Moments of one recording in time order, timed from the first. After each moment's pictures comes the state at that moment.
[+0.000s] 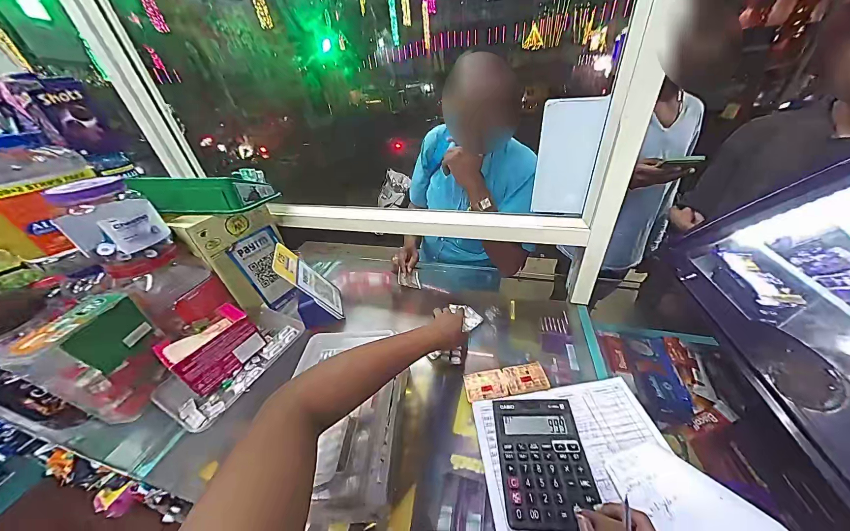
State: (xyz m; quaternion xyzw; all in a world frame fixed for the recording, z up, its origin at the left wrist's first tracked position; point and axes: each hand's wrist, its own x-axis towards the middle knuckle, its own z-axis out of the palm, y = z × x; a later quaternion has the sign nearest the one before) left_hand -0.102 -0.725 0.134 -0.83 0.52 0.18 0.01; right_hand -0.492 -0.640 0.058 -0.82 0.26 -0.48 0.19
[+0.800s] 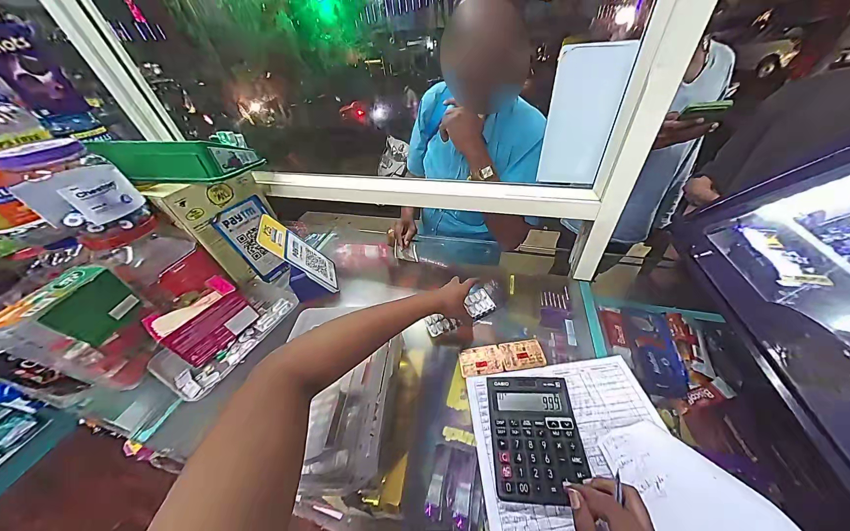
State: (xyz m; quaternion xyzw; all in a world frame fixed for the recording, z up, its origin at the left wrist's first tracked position) left_hand -0.098 -0.740 0.139 -0.76 0.60 0.25 -0.06; right_hand -0.493 -0.643 0.055 -0.81 0.26 -0.48 0.22
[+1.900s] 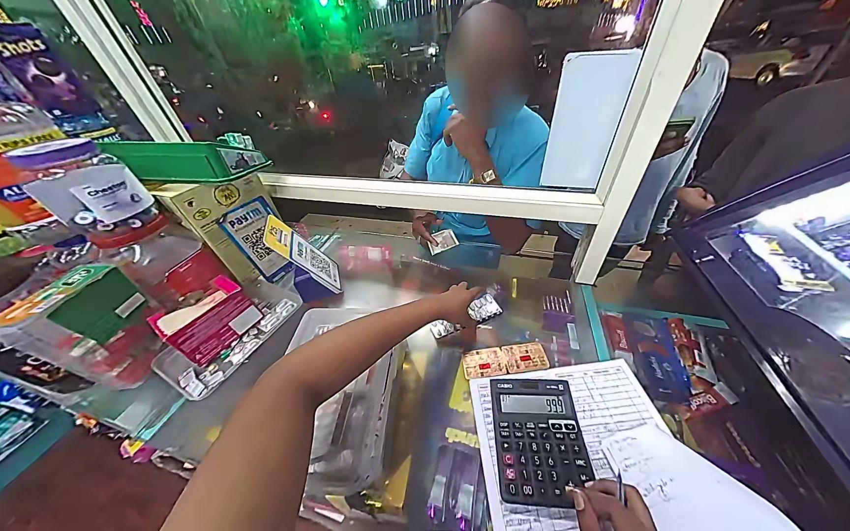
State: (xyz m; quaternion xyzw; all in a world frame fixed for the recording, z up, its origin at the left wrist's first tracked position) left_hand -0.100 -0.737 0.140 -0.73 0.64 0.23 -0.03; right_hand -0.494 -0.644 0.057 -0.81 0.26 -0.47 0.25
